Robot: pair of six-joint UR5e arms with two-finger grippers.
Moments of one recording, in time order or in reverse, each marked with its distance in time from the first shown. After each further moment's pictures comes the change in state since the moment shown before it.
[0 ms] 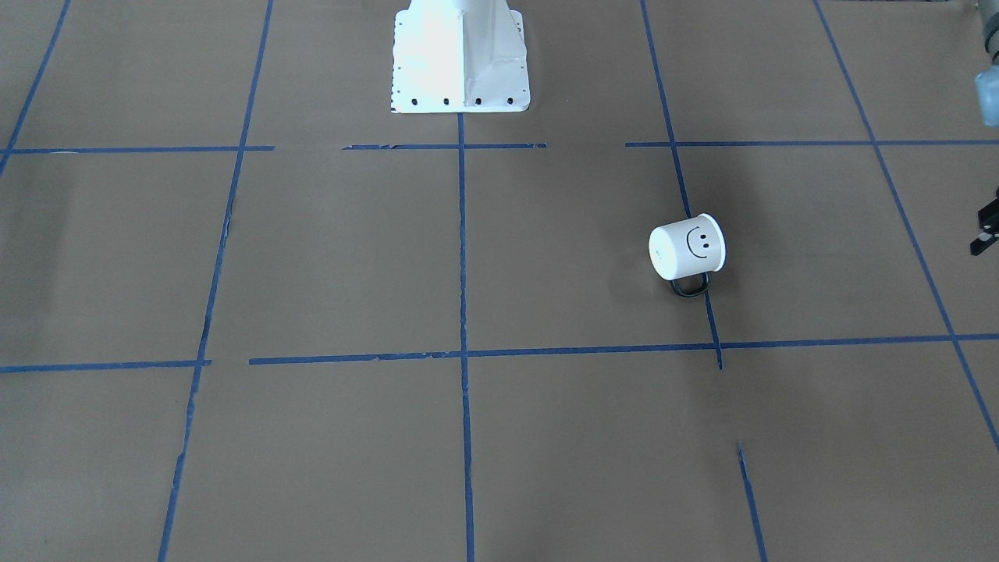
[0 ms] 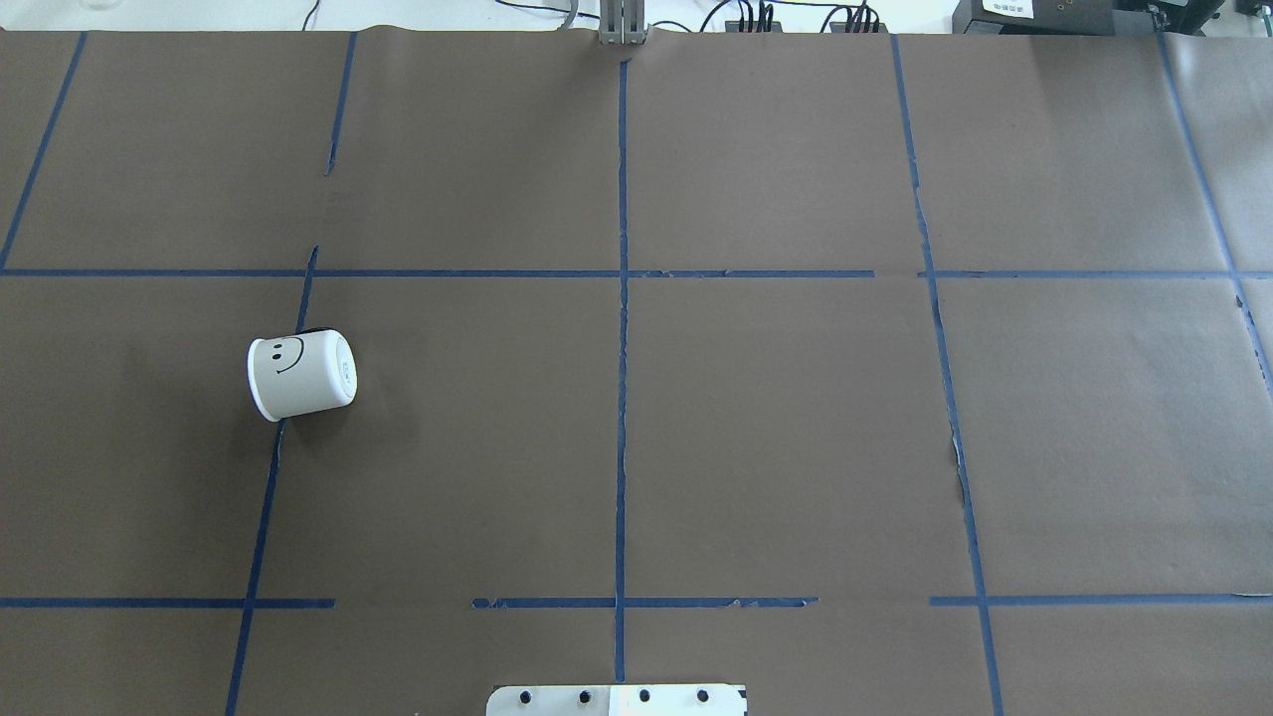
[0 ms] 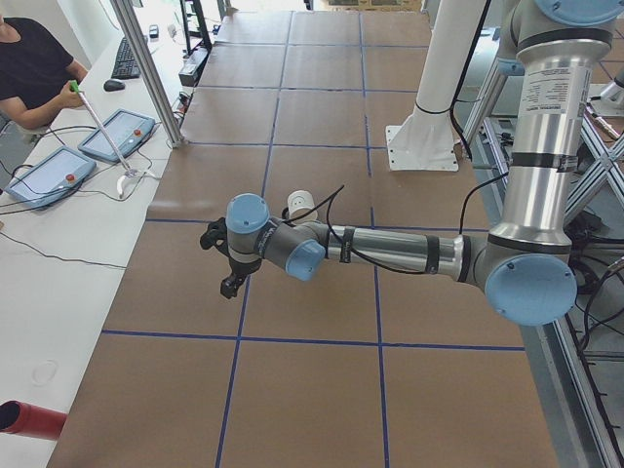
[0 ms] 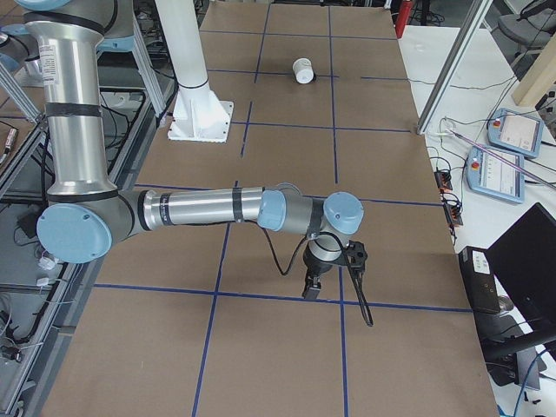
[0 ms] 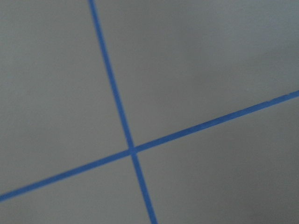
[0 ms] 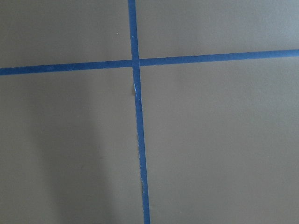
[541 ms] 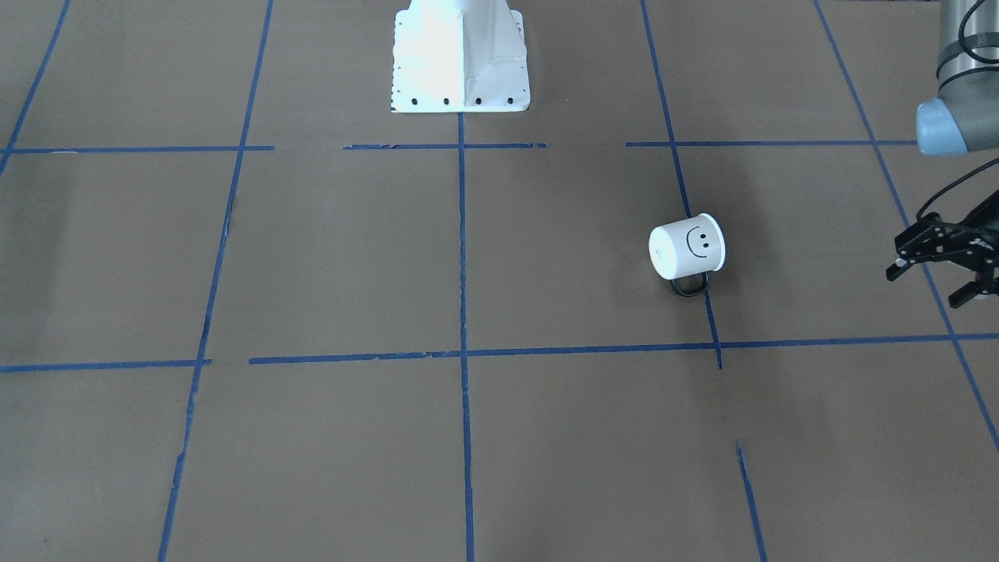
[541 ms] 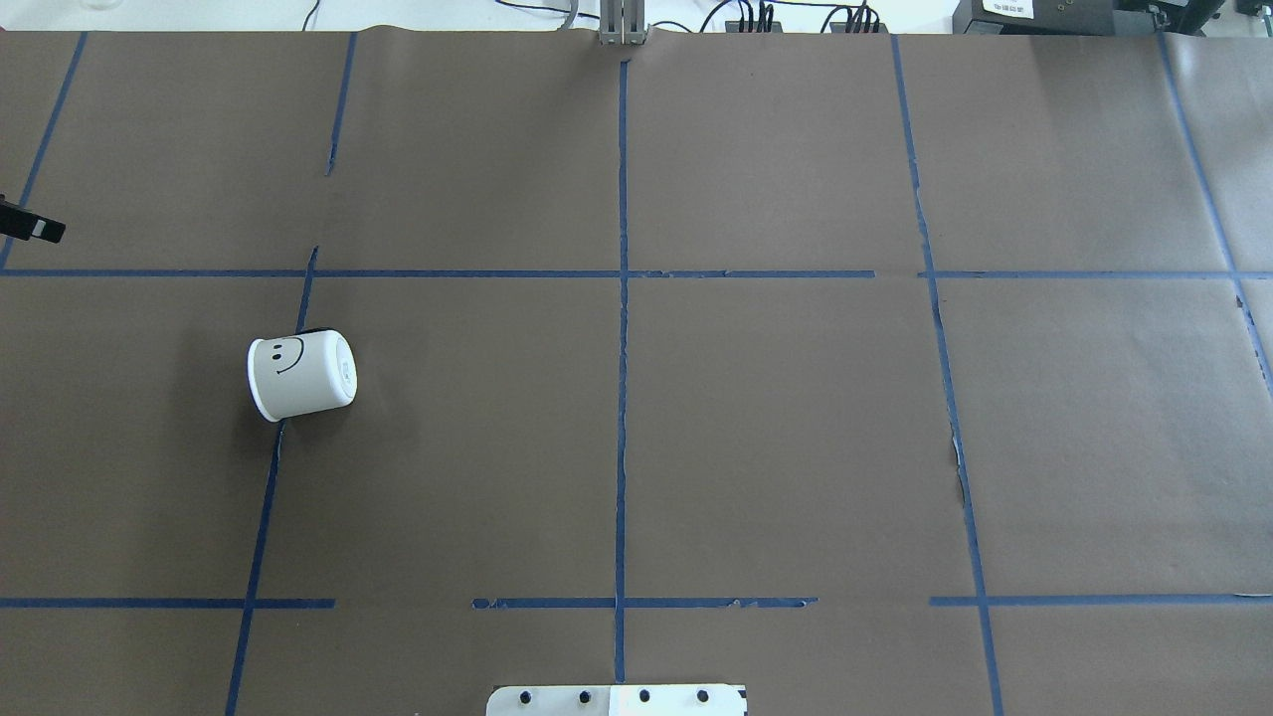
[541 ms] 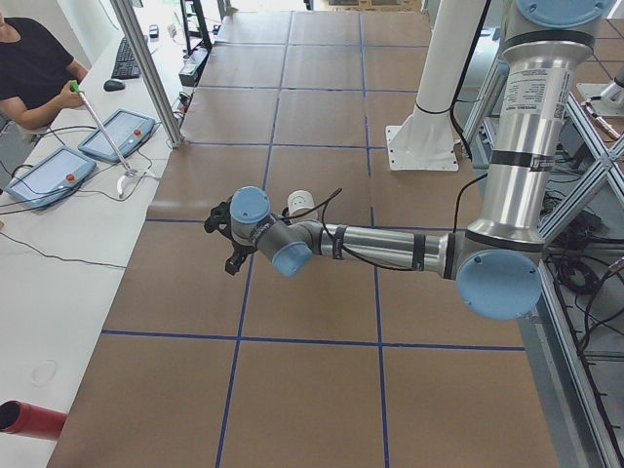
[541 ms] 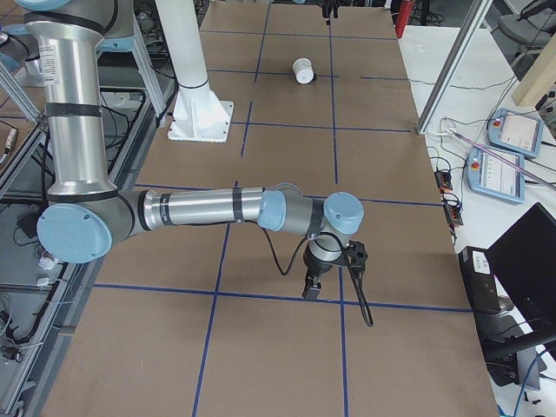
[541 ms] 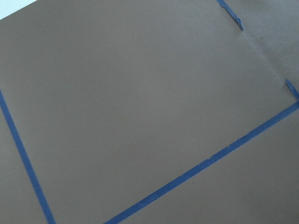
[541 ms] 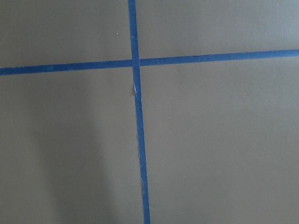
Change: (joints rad) left arm 0.097 -0.041 0.078 -0.252 -0.082 -0.404; right arm 0.000 0.000 0.000 0.000 0.000 0.000
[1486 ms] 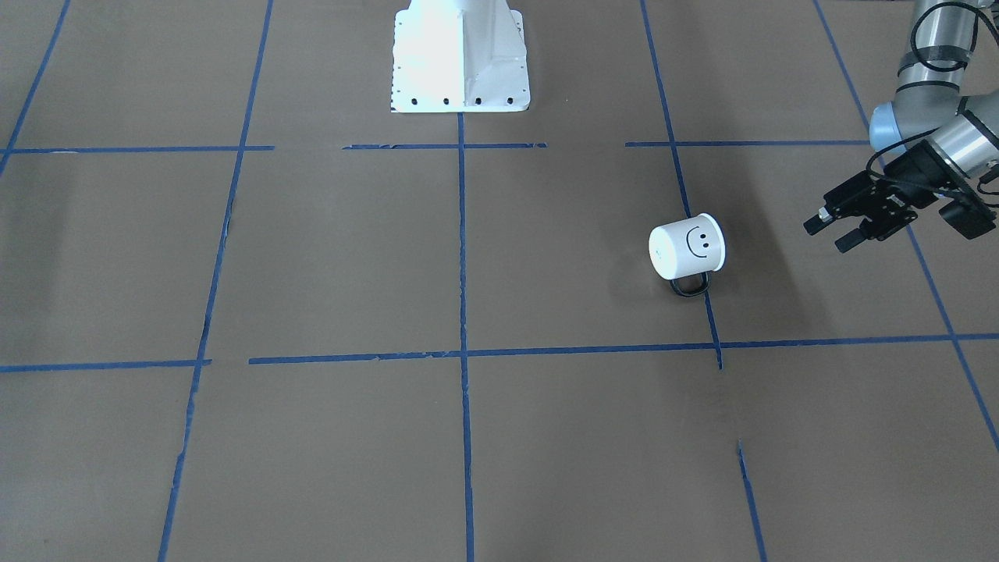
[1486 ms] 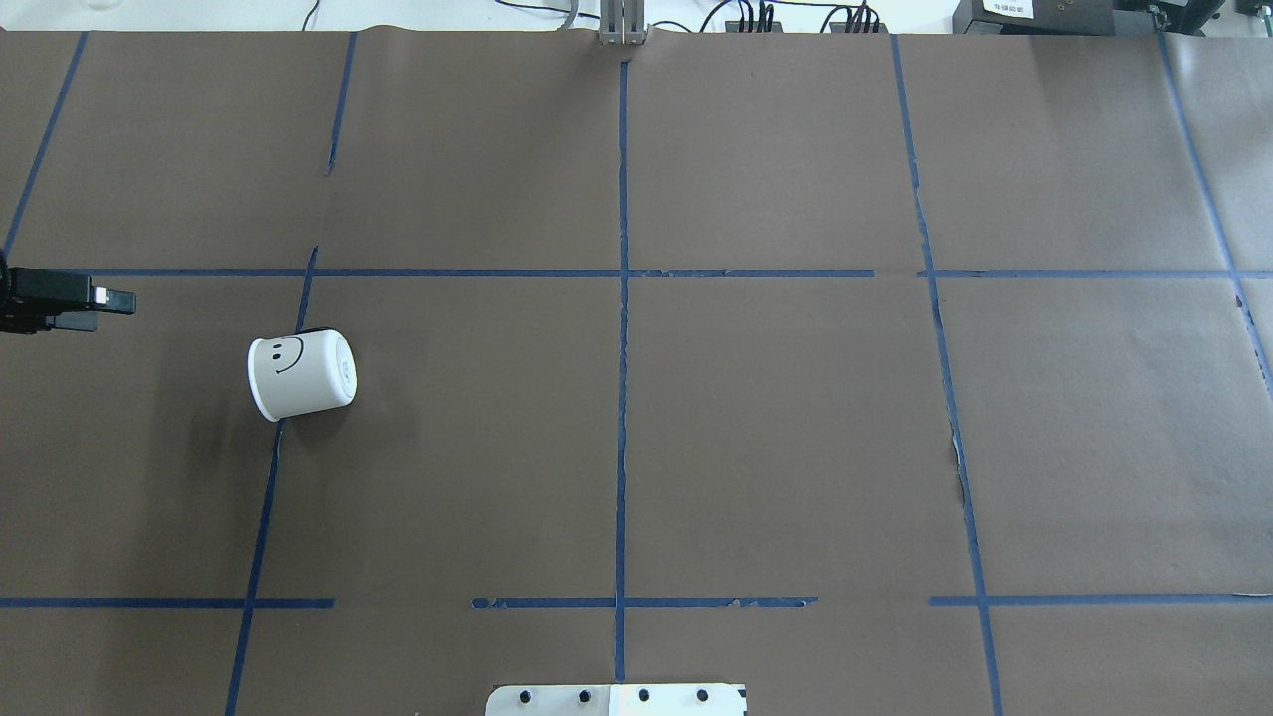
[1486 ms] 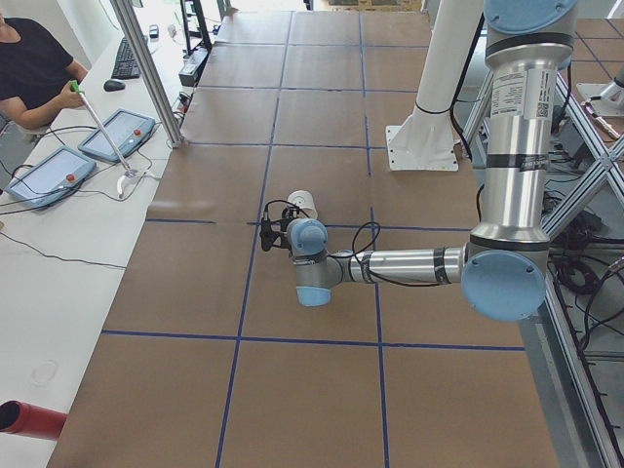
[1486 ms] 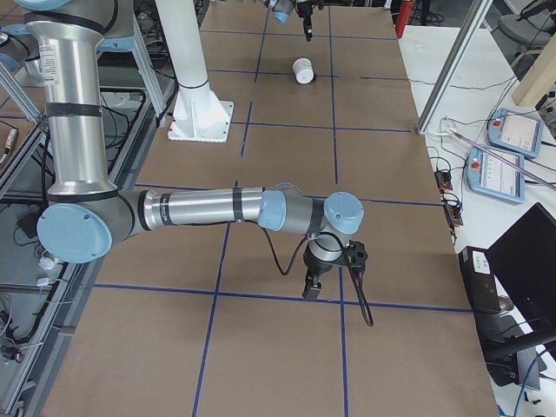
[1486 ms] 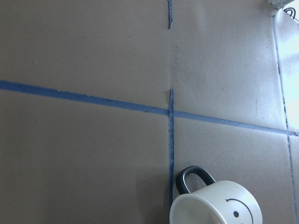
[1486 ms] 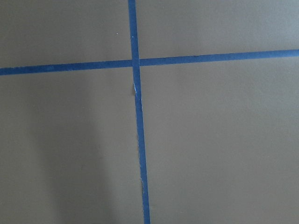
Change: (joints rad) left arm 0.244 0.119 0.096 -0.907 0.083 -1.190; right arm 0.000 0.000 0.000 0.000 0.000 0.000
